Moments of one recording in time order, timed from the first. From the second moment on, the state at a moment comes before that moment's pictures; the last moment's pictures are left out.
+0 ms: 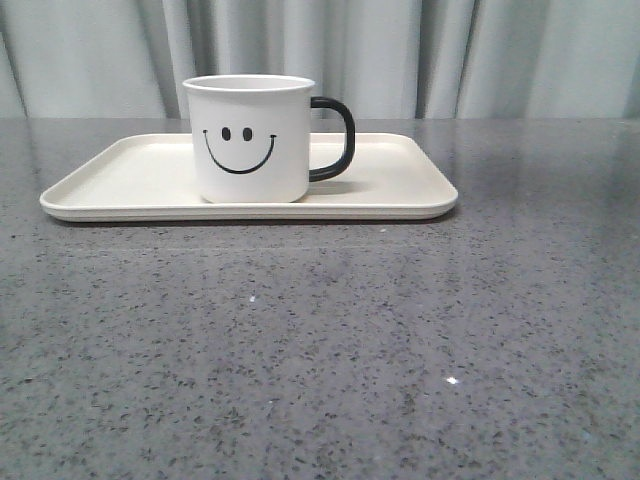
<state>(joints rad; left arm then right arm) -0.15 0.72 -0.71 -0.10 0.76 -0.04 0.51 1.59 -2.21 0.02 1.26 -0.36</state>
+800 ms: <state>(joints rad) -0.15 0.72 -0.71 -0.10 0.78 -0.04 0.51 0.74 -1.00 -0.45 0.86 0.10</state>
